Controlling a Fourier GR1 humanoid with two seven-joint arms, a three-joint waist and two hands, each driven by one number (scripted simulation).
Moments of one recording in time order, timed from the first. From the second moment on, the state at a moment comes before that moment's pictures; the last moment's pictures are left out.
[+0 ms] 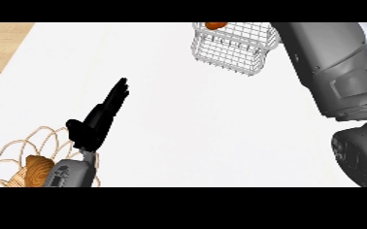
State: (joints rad) left arm -0.14 0.13 -0.09 -1.34 0.03 -0.11 -0.10; right arm -1.50 -0.22 -0.36 -0.32 0.30 -0.16 0.51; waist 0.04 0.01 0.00
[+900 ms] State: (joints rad) left arm -0.10 0.12 -0.07 -1.38 0.03 -0.08 -0.07; right arm -1.26 -0.54 -0.44 -0.57 0.28 -0.41 0.35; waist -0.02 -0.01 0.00
